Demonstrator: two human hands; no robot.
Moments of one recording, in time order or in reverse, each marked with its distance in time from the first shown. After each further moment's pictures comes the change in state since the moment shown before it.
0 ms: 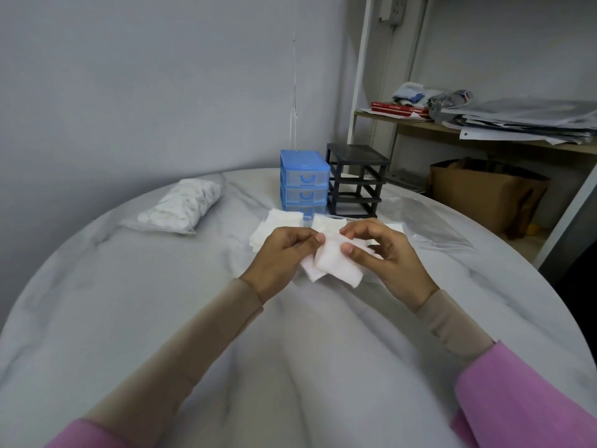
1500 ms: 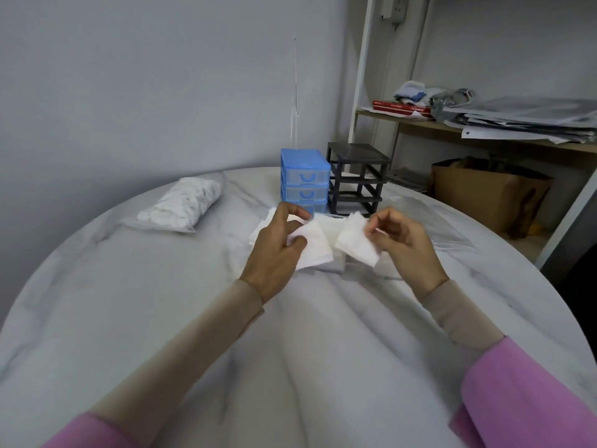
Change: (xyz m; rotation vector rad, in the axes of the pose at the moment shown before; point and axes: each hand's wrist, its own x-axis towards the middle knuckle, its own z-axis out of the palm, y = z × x) left_hand 0.000 -0.007 -0.003 0.211 0.172 0.106; right_hand 0.009 -0.001 -0.013 0.064 0.163 0.069
